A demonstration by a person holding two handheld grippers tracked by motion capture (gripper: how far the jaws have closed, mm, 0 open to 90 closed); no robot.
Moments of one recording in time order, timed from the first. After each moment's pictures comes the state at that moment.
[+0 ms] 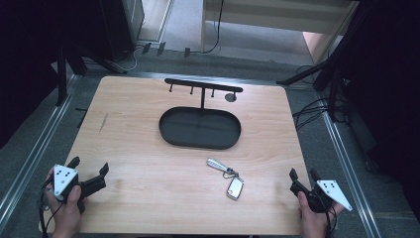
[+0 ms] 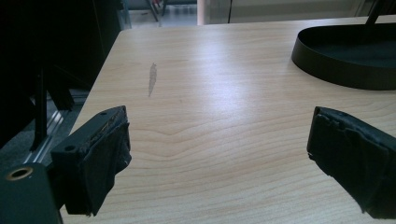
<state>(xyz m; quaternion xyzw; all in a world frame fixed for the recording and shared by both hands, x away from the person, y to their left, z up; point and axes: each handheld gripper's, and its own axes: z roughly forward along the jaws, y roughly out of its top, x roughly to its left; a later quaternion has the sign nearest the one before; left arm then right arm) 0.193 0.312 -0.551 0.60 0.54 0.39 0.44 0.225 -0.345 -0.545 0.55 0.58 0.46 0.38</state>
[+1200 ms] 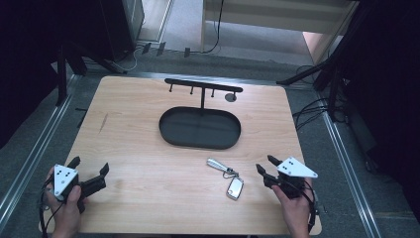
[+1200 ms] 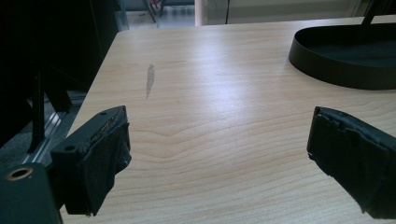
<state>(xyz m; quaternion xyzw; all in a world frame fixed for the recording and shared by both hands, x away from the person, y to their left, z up) 0.192 0.312 -0.551 0.60 0.54 0.39 0.44 0.255 -0.260 -0.491 0.34 0.80 0.42 0.27</state>
